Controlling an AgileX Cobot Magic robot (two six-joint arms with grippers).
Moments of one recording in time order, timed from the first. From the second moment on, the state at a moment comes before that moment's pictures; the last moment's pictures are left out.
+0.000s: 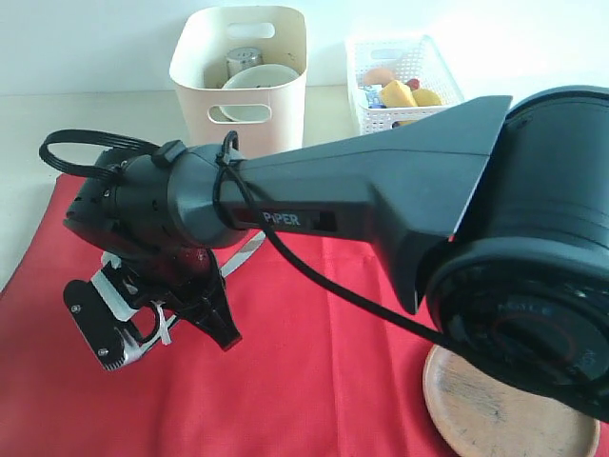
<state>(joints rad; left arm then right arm) 0.02 0.01 0.00 -0.01 0.19 -0.01 1.06 2.36 -1.79 -0.35 0.98 -0.96</state>
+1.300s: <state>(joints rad) 0.02 0.01 0.00 -0.01 0.19 -0.01 1.05 2.33 -1.81 -0.24 1.02 -1.01</state>
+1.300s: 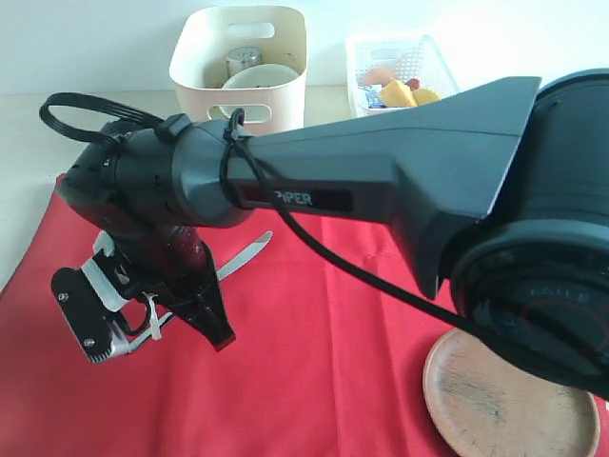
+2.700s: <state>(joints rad) 0.02 0.01 0.00 -0.01 0.19 -0.01 1.00 2.37 -1.83 -0.07 0.95 -1.02</state>
